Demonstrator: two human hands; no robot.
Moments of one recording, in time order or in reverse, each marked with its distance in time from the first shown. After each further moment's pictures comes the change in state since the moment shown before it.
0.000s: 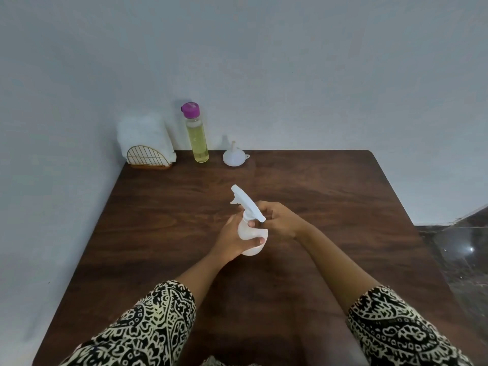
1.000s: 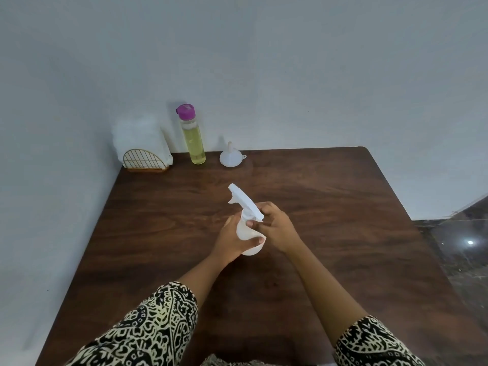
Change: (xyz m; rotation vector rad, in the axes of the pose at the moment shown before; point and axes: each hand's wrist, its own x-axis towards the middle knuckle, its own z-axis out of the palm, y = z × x) left_hand -0.005 0.004 0.001 0.015 0.027 0.038; right_hand -0.012 0.013 0.034 0.008 0.415 0.009
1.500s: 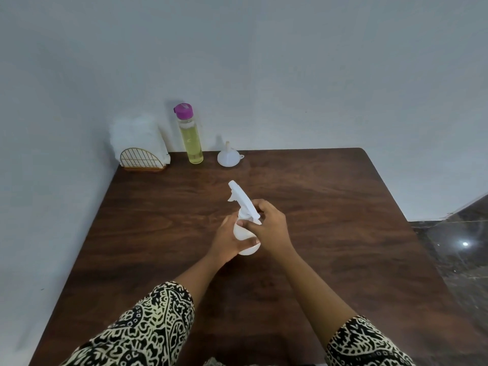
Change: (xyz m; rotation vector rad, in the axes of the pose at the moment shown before) left_hand 0.000 -0.002 0.001 -0.024 0.003 -0.016; right_hand -0.004 -0.009 0.017 -0.089 0.228 -0.064
